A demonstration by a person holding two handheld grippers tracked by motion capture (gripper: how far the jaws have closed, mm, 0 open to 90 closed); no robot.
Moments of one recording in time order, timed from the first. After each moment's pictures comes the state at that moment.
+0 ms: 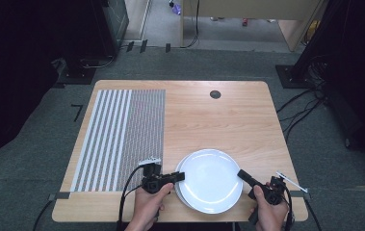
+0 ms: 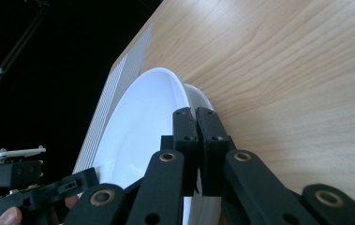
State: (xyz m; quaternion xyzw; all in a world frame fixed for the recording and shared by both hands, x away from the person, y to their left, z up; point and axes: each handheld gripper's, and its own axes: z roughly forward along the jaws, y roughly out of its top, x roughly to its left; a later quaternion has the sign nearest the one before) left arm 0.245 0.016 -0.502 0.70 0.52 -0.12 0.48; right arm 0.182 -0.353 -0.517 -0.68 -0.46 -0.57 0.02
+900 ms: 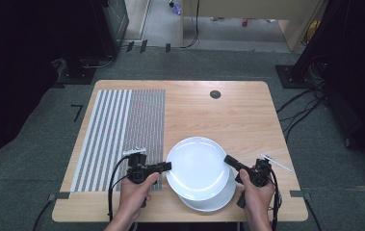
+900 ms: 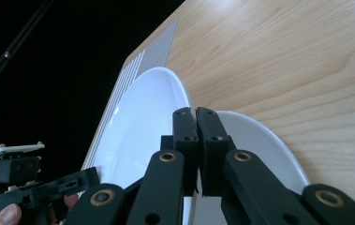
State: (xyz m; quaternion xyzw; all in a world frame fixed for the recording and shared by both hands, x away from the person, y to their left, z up) left arm 0.267 0.055 -0.478 0.69 0.54 -0.09 0.48; right arm 0.226 -0.316 -0.488 -0.65 -0.49 -0.58 0.02
